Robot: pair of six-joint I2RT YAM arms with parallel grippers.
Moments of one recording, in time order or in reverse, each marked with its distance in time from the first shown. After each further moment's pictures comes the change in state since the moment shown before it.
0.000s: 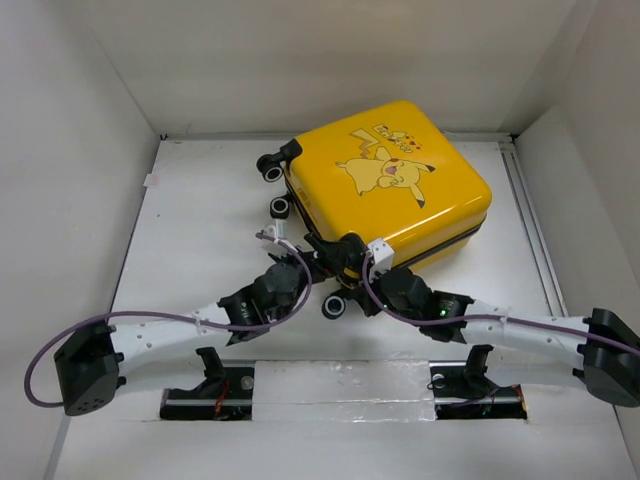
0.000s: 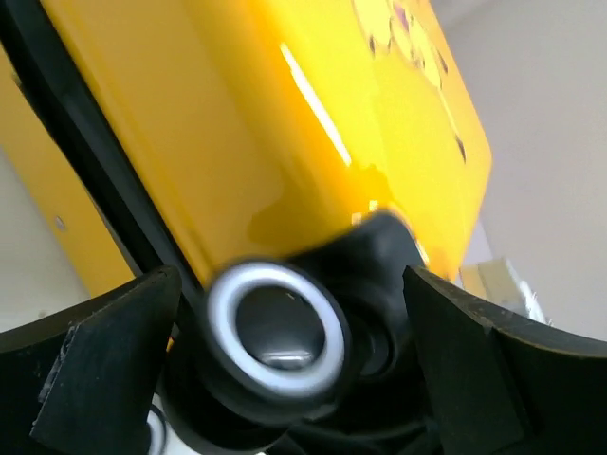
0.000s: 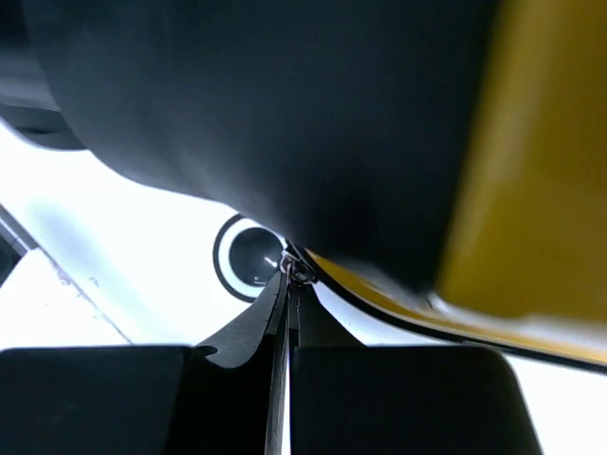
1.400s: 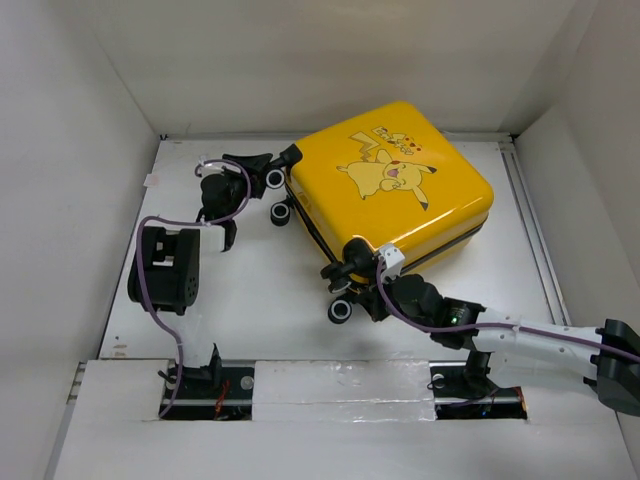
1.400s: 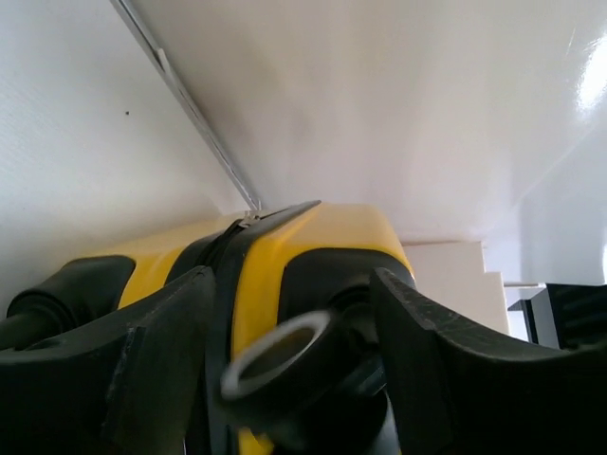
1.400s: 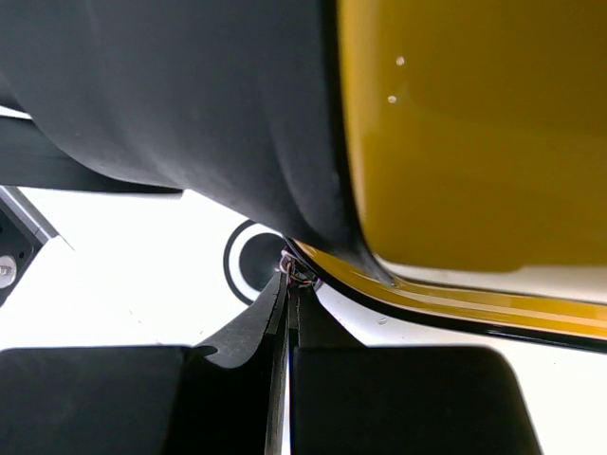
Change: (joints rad) left arm 0.979 0.733 0.330 0.503 0.857 -0.444; right arm 0.001 -0.132 -0.106 0.016 -0.016 0.055
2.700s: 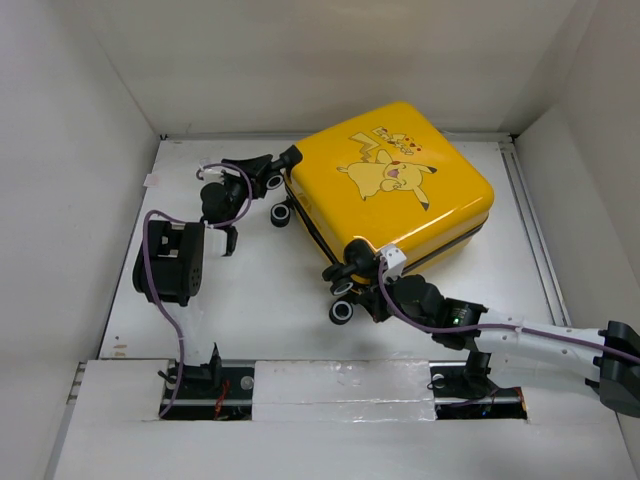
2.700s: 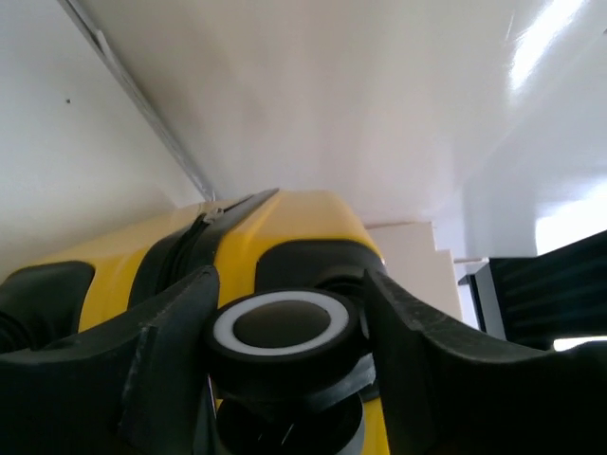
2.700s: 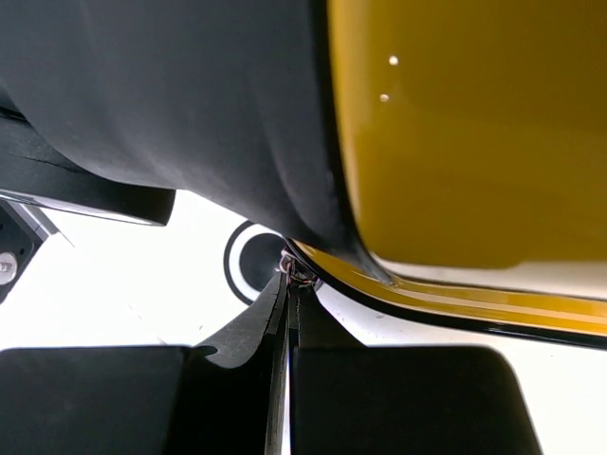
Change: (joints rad) left arm 0.011 0.081 -0.032 0.231 0.055 -0.090; right arm 0.000 -0.018 -0.003 -0.018 0.002 0.004
